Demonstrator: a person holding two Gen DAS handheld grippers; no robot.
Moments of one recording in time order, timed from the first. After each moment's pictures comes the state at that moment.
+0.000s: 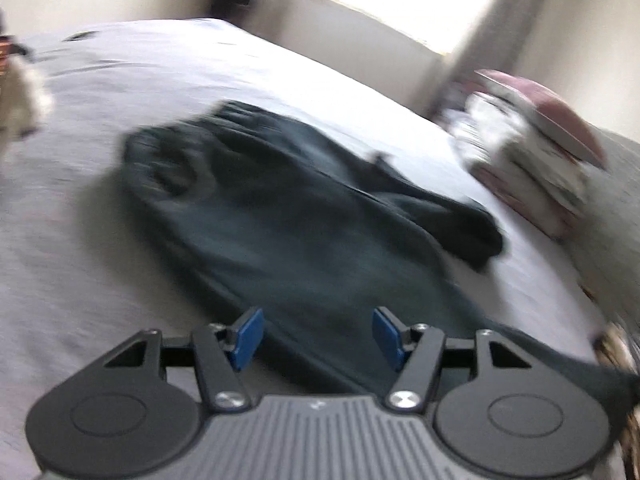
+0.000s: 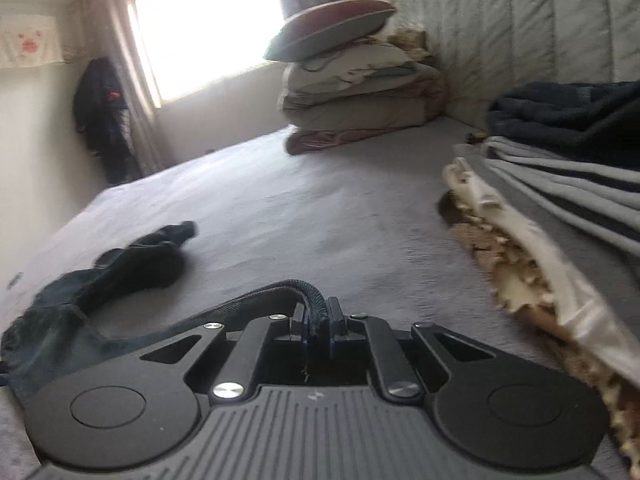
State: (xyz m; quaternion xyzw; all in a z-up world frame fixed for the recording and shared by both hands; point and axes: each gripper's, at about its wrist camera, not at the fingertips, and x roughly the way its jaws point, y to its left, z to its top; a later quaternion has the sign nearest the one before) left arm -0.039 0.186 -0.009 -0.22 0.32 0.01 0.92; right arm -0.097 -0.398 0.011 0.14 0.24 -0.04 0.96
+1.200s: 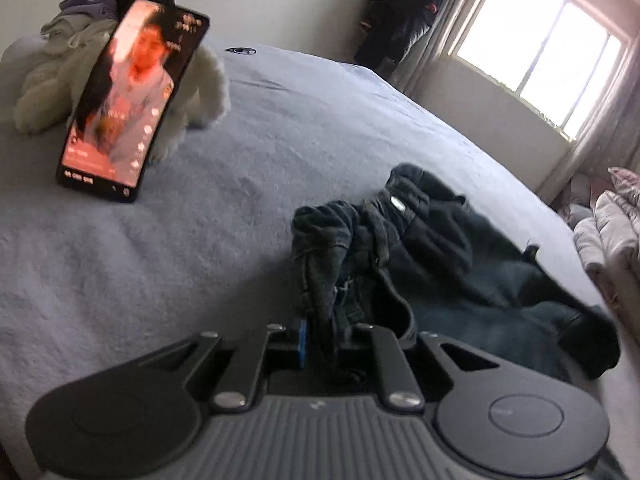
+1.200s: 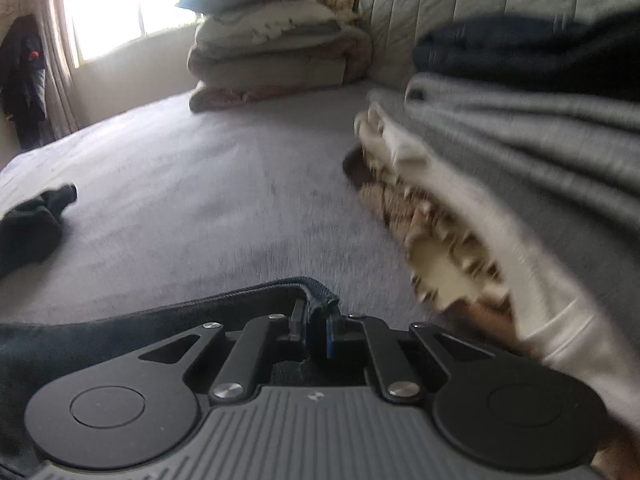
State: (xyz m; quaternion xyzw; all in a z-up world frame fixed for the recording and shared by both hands) left arm -0.050 0.236 -0.038 -0.26 0.27 0.21 0.90; right arm -0.040 -0.434 -0.047 0.10 0.30 -0.15 0.93
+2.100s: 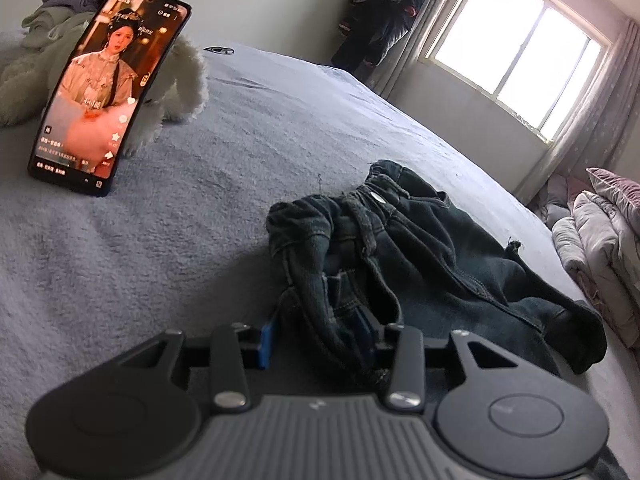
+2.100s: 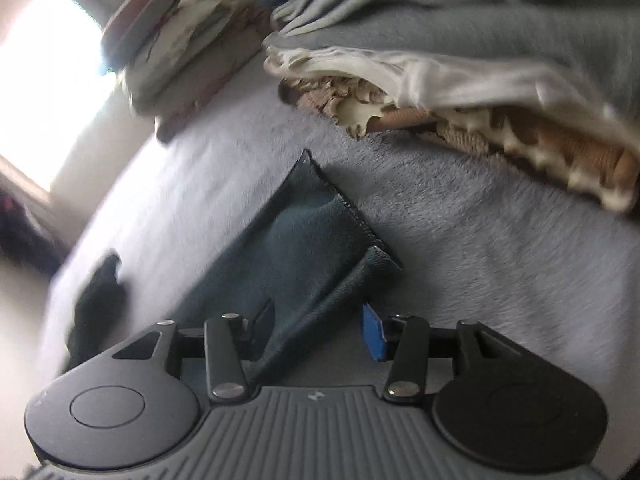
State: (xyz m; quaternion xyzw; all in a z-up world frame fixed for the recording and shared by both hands) left arm -0.052 0.237 -0.048 -0.27 0.26 0.17 0.91; right arm -0.137 -0.430 -0.054 0.40 0.29 -0.18 0.85
